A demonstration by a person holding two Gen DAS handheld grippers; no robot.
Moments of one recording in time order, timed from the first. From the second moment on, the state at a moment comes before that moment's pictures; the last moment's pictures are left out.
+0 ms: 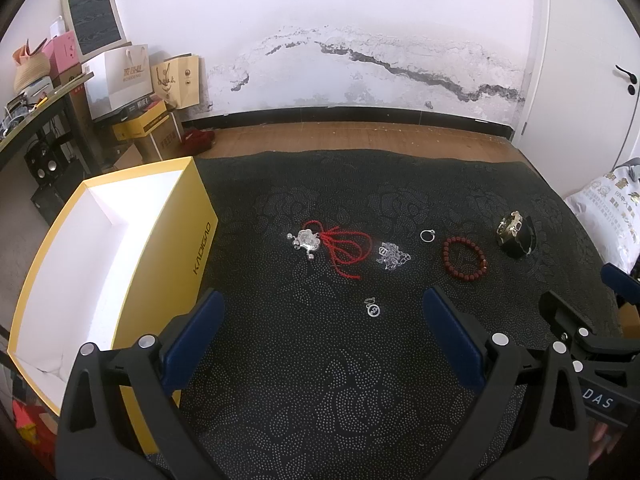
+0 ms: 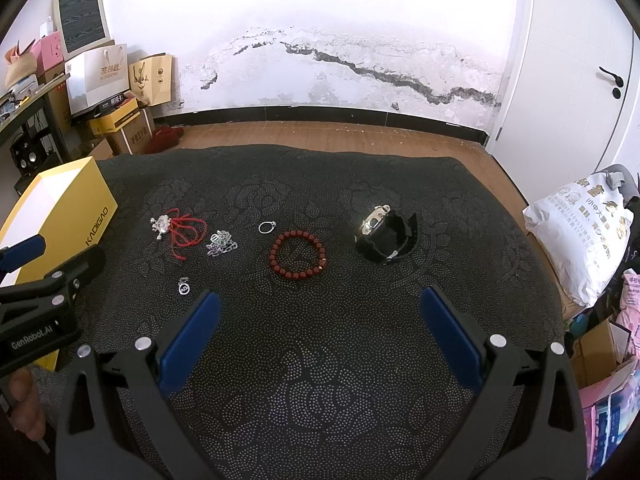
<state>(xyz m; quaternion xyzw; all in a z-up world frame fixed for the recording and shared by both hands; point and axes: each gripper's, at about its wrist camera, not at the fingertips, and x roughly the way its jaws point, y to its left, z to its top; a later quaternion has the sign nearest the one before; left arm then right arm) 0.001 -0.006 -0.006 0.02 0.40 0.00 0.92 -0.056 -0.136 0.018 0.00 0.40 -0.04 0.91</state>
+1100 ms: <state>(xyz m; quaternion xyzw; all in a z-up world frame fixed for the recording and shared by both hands) 0.013 0.004 -0.025 0.00 0.42 -0.01 0.91 -0.052 -0.142 0.016 0.00 0.41 -0.05 0.91</state>
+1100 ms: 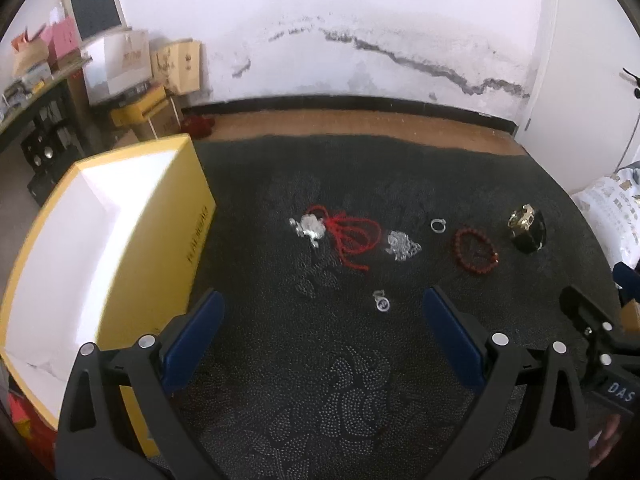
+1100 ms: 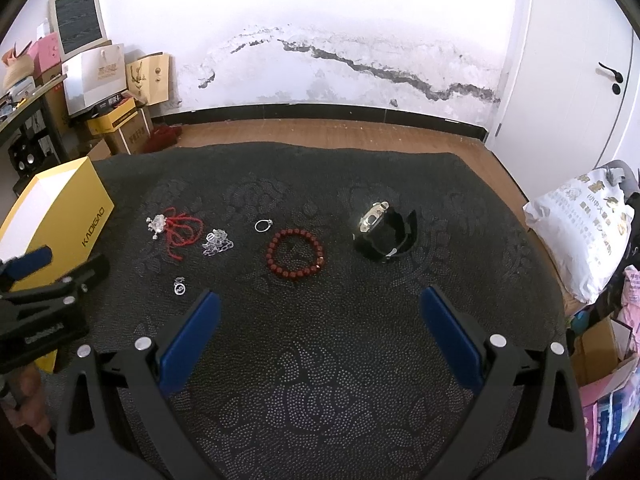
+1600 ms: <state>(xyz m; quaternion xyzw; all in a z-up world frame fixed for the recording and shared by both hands) 0.079 0.004 -0.092 0.02 0.45 -0.03 0.89 -0.029 -0.169 -0.013 0.03 0.42 -0.06 0.90</state>
